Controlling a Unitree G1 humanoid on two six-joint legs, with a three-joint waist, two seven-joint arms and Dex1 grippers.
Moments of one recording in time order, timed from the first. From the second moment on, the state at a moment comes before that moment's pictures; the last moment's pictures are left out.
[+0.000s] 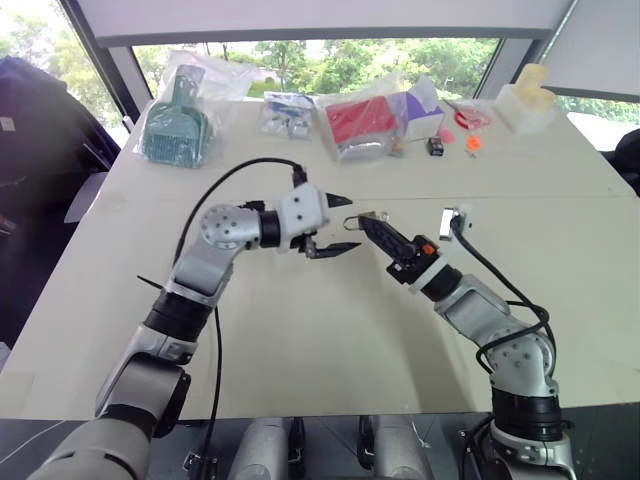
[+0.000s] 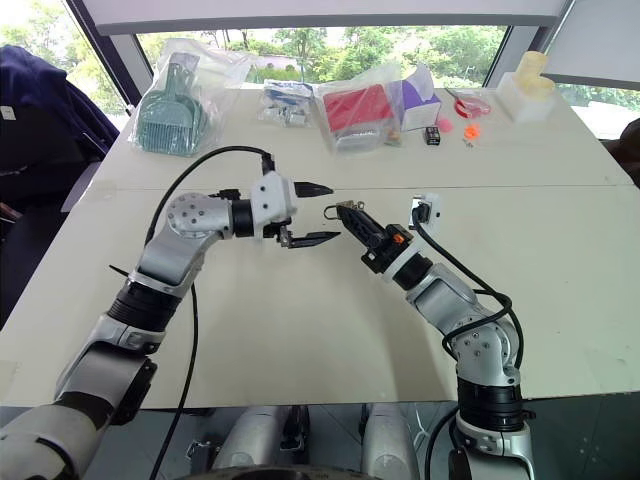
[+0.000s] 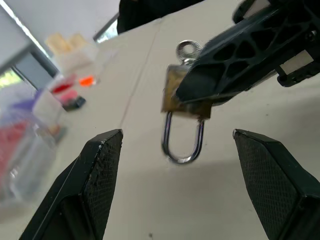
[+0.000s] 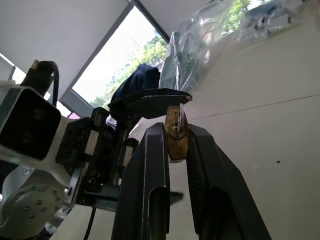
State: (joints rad) left arm -0.74 0.39 -0.22 0.15 -0.20 0.17 -1.00; right arm -0.26 -0.24 -0.15 -0.32 1.07 0.72 0.26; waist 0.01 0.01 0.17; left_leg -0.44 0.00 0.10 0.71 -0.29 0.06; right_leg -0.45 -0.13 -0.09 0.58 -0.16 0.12
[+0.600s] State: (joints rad) left arm -0.77 0.34 -0.17 0.25 -0.24 0.24 -0.98; right arm -0.25 -0.19 -0.13 -0.36 1.11 0.74 0.24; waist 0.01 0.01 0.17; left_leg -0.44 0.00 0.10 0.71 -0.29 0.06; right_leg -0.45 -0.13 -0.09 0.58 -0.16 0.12
